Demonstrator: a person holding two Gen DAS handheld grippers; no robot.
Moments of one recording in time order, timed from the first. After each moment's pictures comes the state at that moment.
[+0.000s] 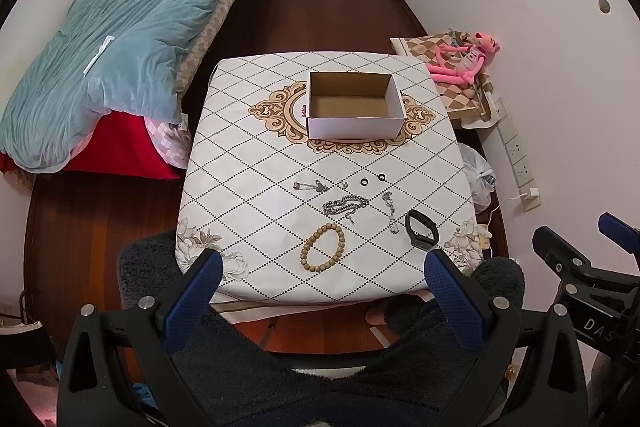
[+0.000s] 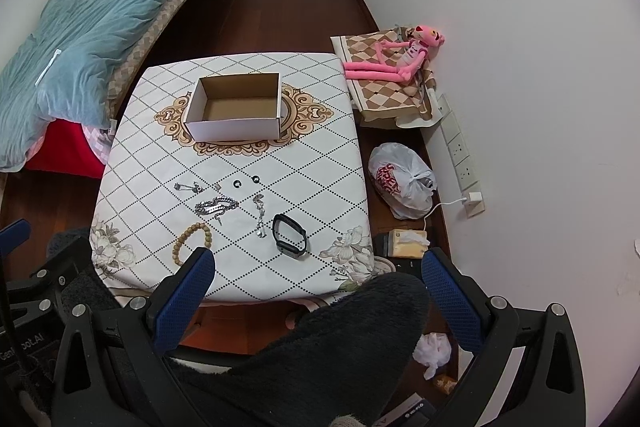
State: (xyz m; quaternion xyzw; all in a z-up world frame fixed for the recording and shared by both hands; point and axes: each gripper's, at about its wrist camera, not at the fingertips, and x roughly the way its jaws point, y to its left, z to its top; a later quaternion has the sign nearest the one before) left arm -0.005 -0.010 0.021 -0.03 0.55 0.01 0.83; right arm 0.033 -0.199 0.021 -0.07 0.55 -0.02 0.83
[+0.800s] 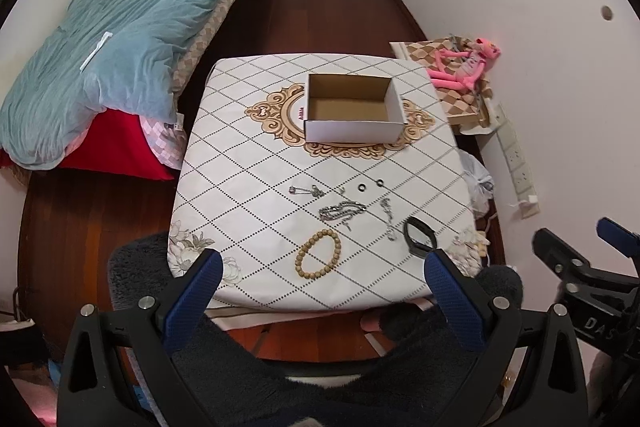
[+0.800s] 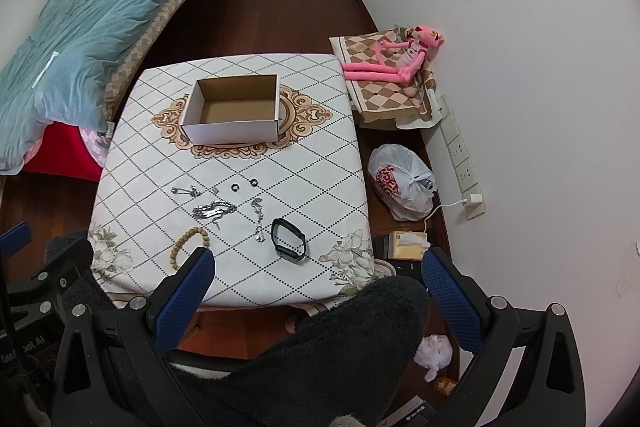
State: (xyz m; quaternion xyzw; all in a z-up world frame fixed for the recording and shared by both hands) left arm 0.004 -0.005 0.004 -0.04 0.55 0.02 0.83; right arm 0.038 -0.196 0.012 -0.07 0.55 -0.02 0.83
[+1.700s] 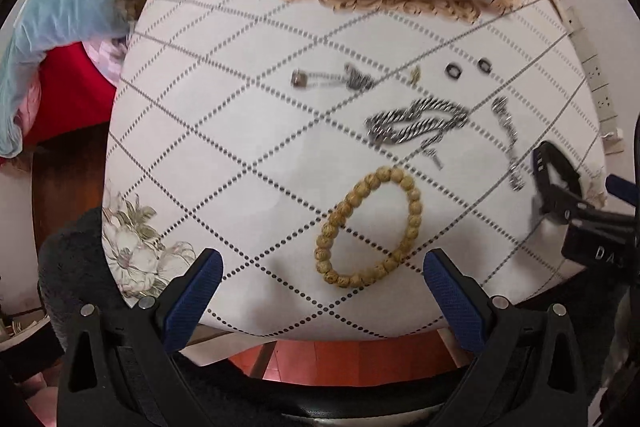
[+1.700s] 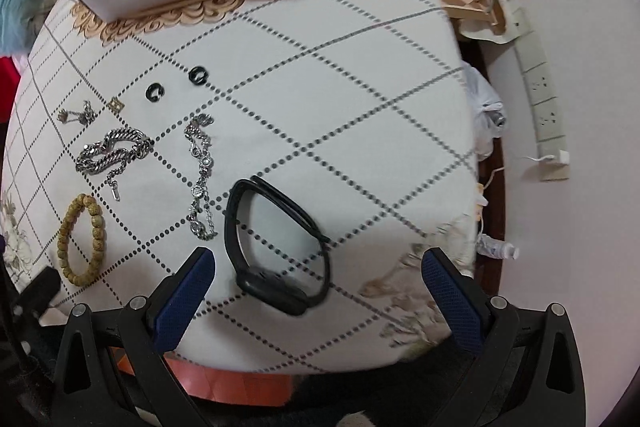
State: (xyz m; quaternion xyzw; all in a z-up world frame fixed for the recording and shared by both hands) left arm 0.059 -0.001 -0.221 0.02 0.68 0.04 0.73; right arm 0.124 -0.197 -0.262 -0.09 0.69 0.00 0.72
